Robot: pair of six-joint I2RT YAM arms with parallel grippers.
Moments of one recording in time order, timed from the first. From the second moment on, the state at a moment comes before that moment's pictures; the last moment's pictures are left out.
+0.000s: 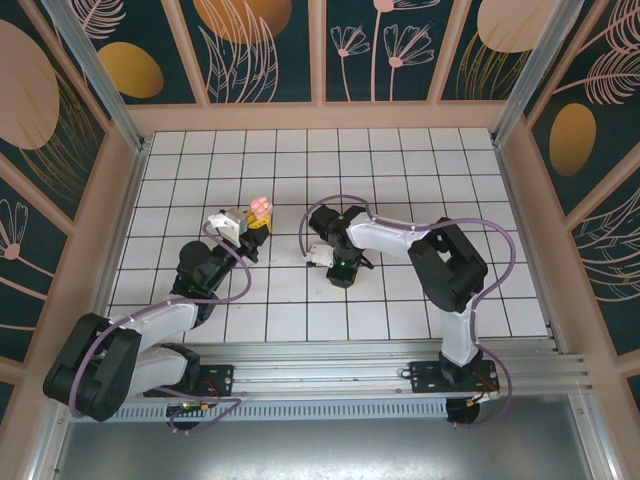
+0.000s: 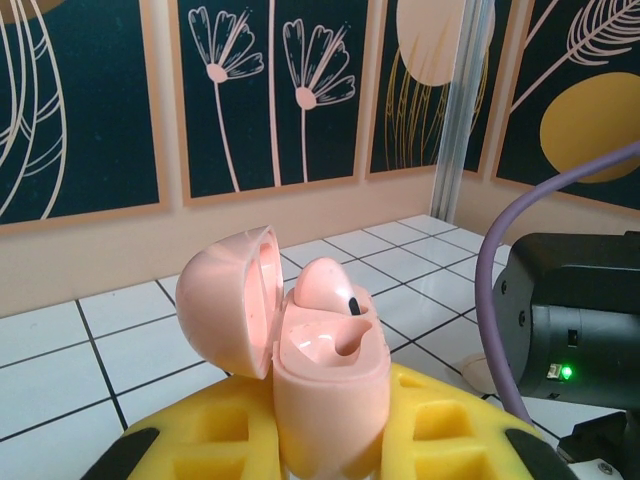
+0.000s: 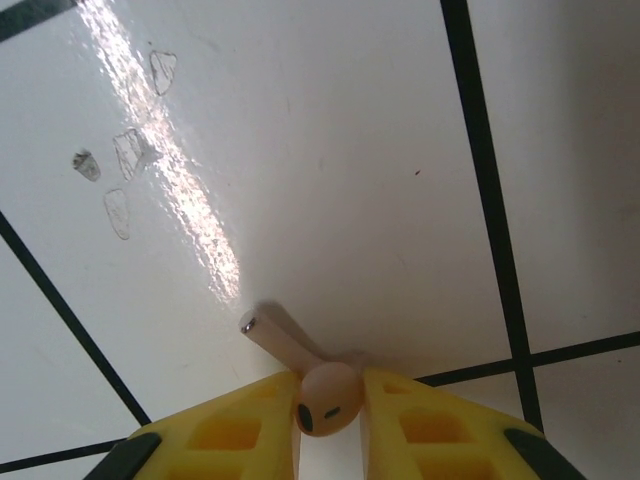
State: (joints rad) left arm -0.40 1.20 0.28 1.00 0.28 -0.09; right arm 0.80 1.95 1.33 -0.93 -0.07 -0.50
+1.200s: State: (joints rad) left arm -0.40 1.21 0.28 1.00 0.29 -0.08; right arm 0.76 1.63 1.15 -0.76 -0.19 0.98
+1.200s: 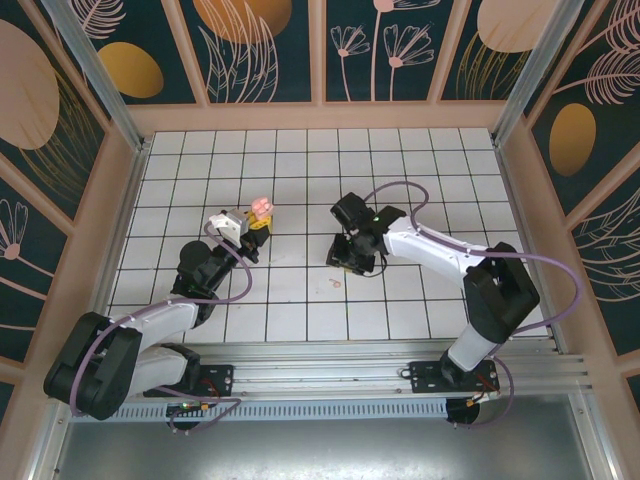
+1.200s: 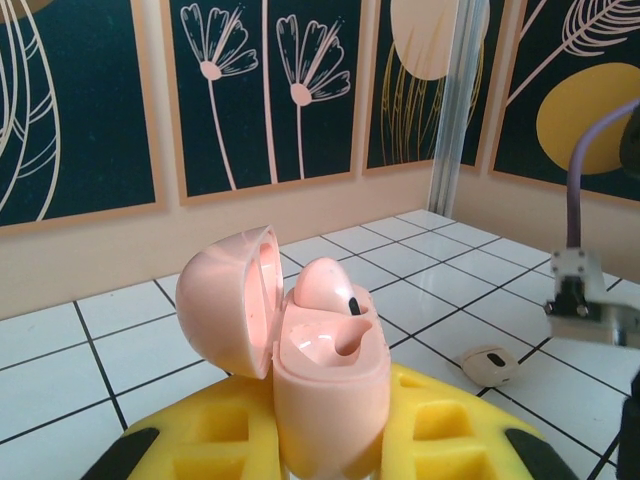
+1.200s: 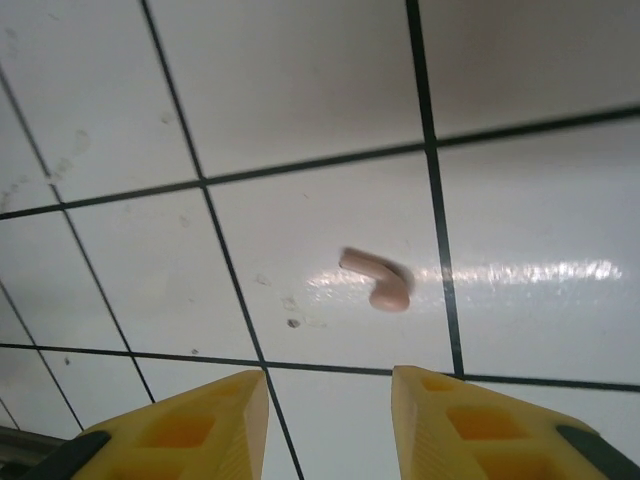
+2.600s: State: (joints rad) left arm -0.40 1.21 0.28 1.00 0.29 -0.08; right arm 0.78 1.84 1.14 -0.70 -0.21 0.99
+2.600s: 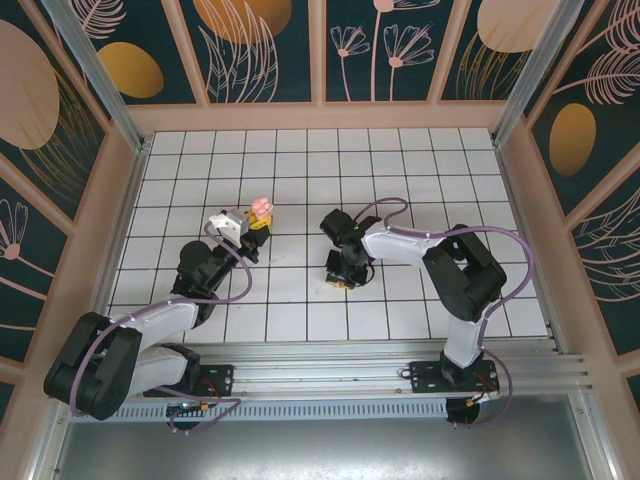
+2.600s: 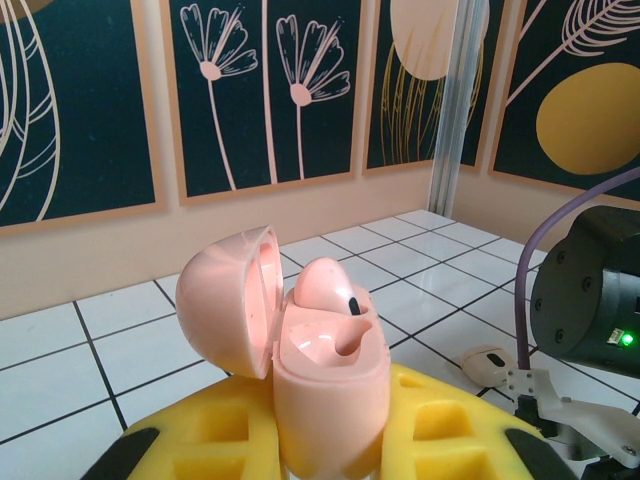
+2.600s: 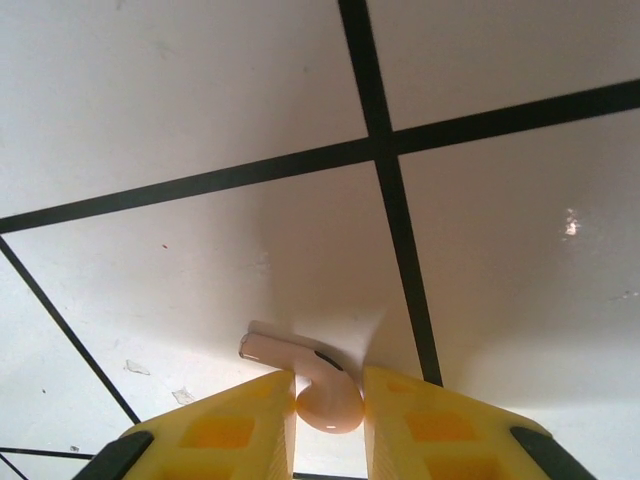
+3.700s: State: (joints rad) left arm -0.40 1.11 0.30 0.91 0.29 -0.04; right arm 0.88 1.86 1.26 -0.94 -0.04 -0.06
